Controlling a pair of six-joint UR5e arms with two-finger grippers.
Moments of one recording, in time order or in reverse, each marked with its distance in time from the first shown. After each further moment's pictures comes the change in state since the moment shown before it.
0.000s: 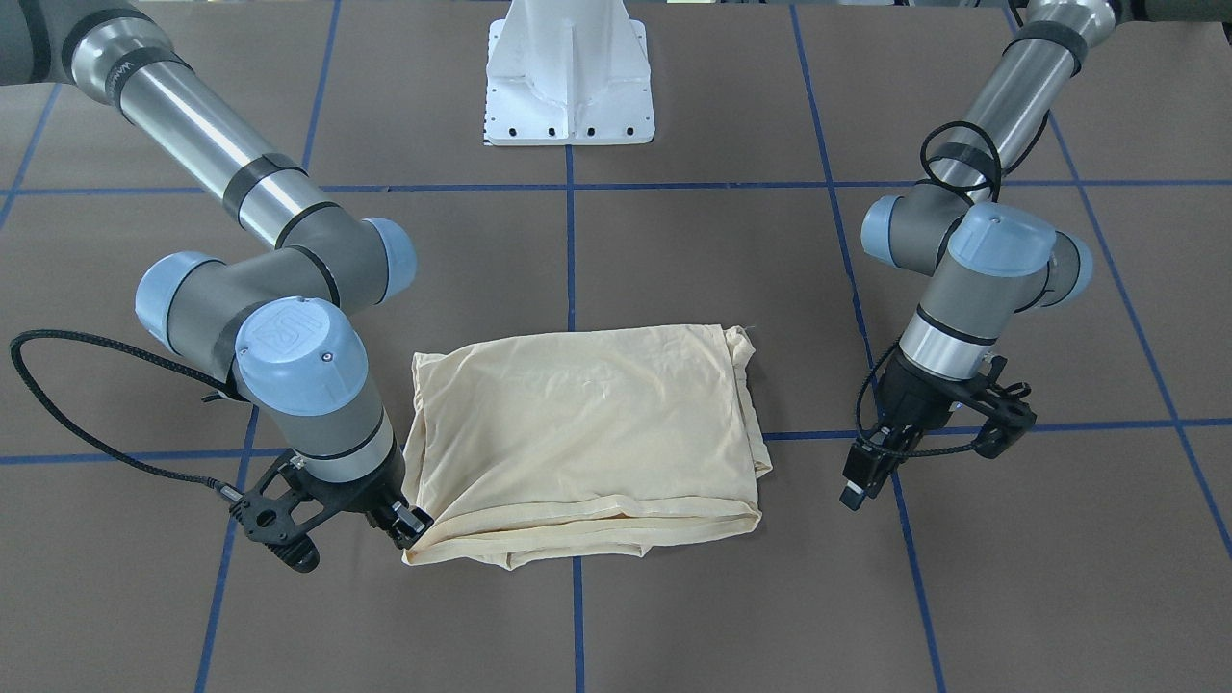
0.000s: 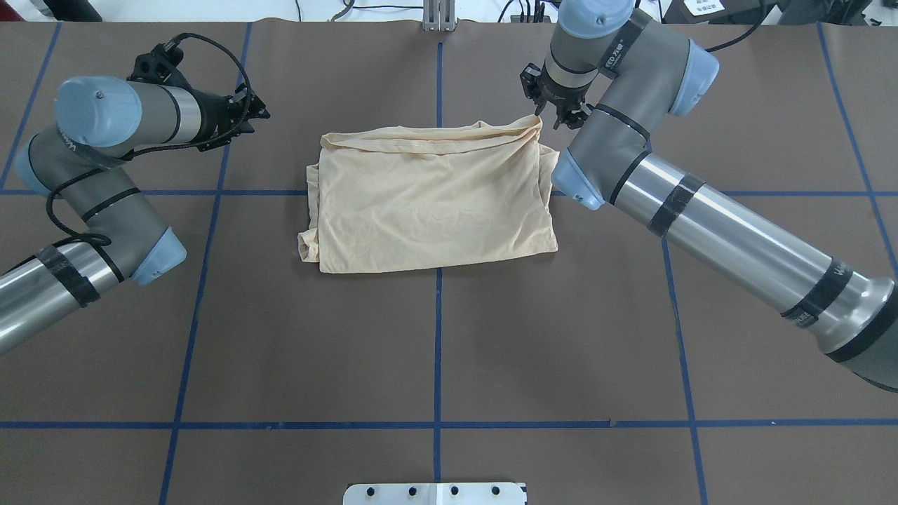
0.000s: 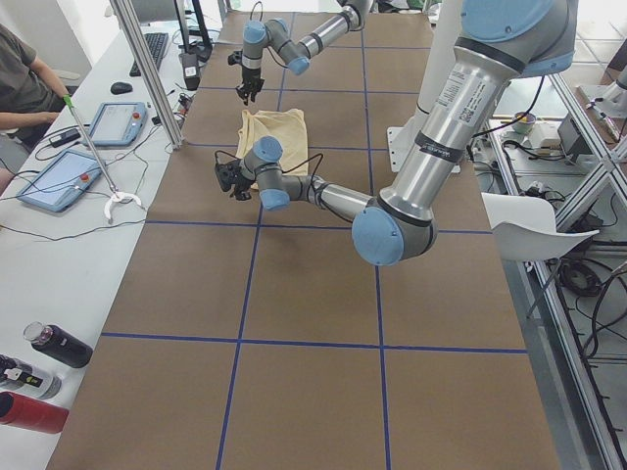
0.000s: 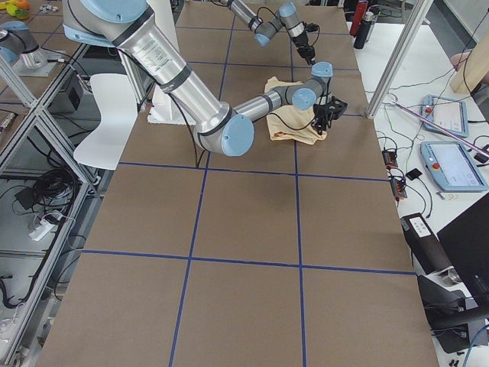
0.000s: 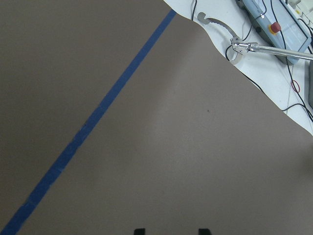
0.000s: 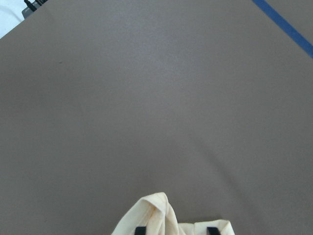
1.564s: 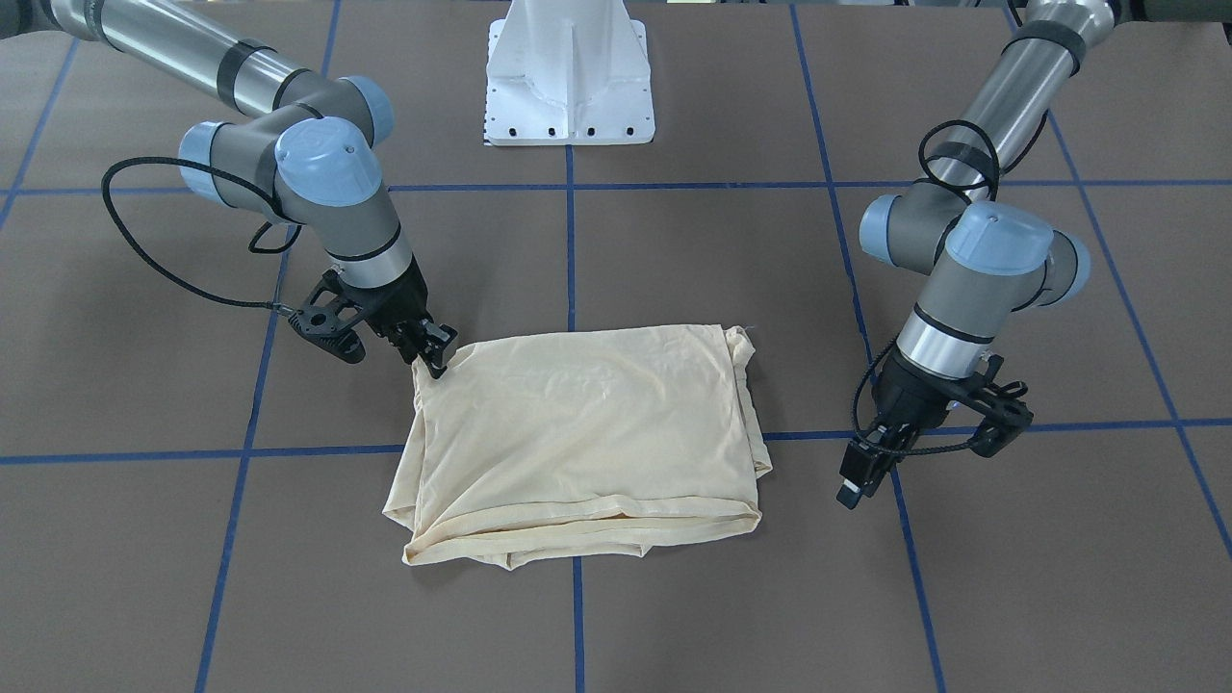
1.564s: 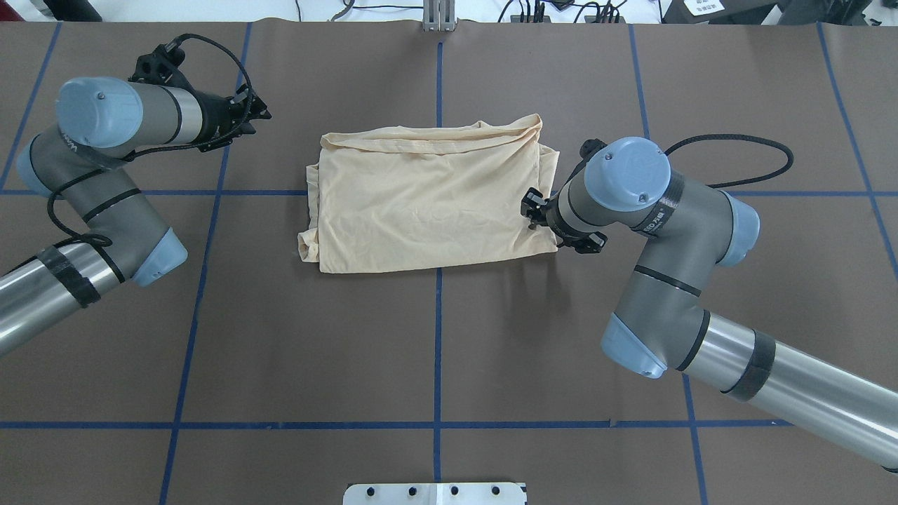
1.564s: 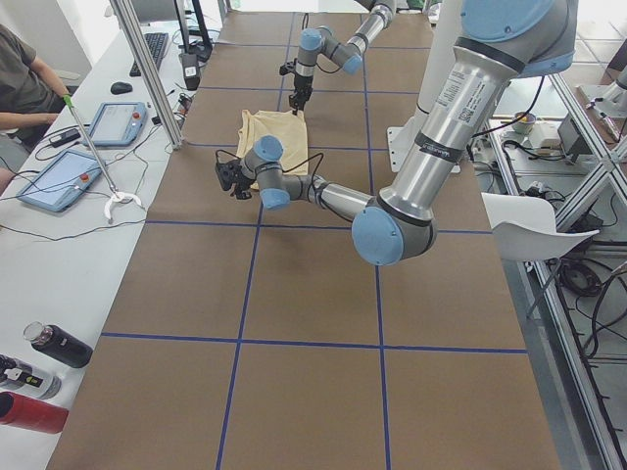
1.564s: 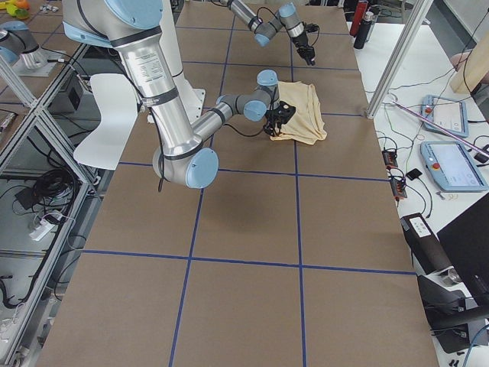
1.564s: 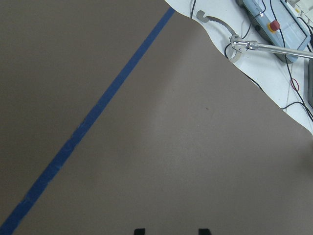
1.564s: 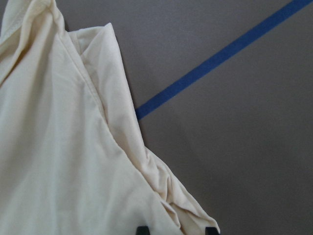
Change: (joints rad) left arm 0.003 -0.001 -0.005 0.001 0.000 0.001; right arm -0.230 -0.353 0.478 0.003 -0.095 0.131
